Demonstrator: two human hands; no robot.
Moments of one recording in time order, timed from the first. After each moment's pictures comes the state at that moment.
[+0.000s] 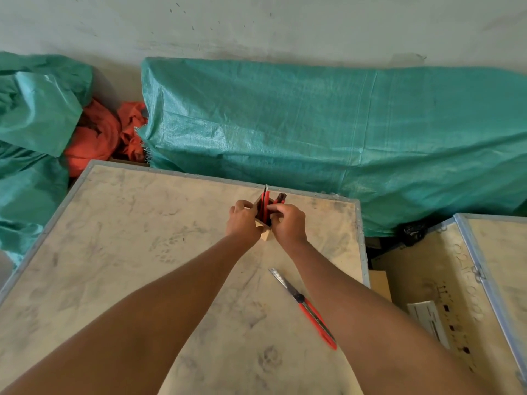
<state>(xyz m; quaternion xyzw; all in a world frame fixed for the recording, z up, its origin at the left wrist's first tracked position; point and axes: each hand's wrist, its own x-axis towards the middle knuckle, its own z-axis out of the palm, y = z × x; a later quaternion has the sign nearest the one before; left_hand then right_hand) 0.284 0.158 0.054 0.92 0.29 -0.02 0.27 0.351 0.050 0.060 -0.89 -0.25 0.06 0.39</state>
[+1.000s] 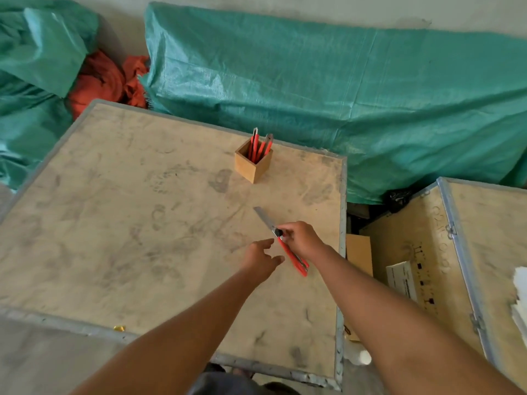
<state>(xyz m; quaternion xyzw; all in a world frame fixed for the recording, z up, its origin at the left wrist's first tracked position) 0.147 -0.055 0.012 0.71 0.41 -0.09 0.56 0.288 -0.135 0.003 -0.86 -0.31 0.32 0.24</state>
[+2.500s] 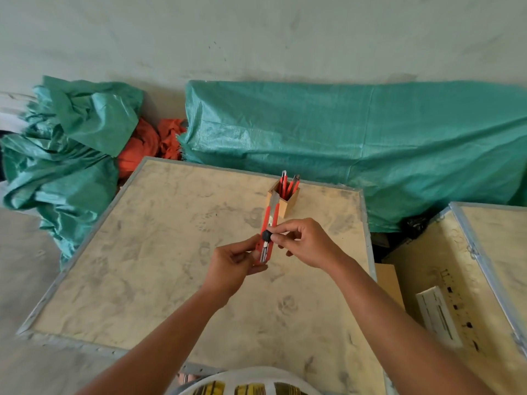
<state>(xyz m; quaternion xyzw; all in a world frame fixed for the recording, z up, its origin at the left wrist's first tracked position) 0.031 0.057 0.159 0.58 0.29 0.15 0.75 0.191 -0.062 0.179 -0.77 -0.36 0.28 0.44</state>
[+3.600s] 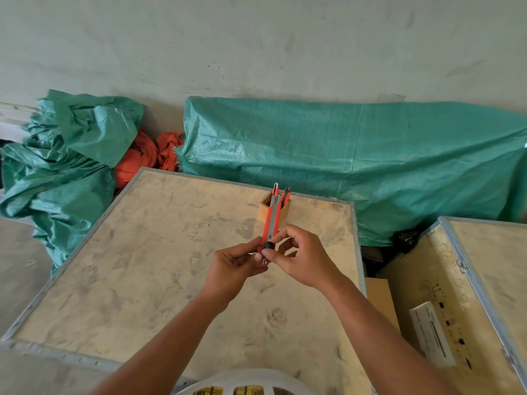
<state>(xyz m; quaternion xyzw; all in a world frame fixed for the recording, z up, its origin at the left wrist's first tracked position) 0.045 0.036 0.175 0.58 0.24 0.18 0.76 0.183 -0.090 0.194 -0.78 -0.39 0.19 0.45</state>
